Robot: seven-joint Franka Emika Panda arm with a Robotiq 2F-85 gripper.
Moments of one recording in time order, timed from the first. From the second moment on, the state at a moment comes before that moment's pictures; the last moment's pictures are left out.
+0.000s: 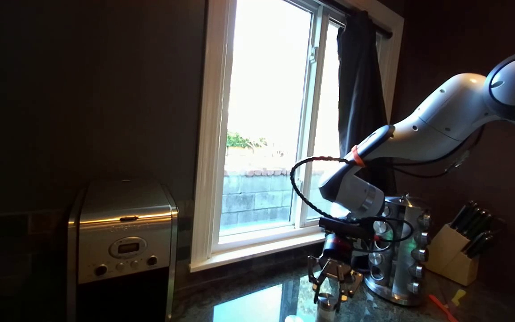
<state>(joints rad) -0.04 0.19 0.04 -2.29 0.71 1.82 0.46</state>
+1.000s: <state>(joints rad) 0.00 0.33 0.03 -2.22 0.78 1.94 0.43</state>
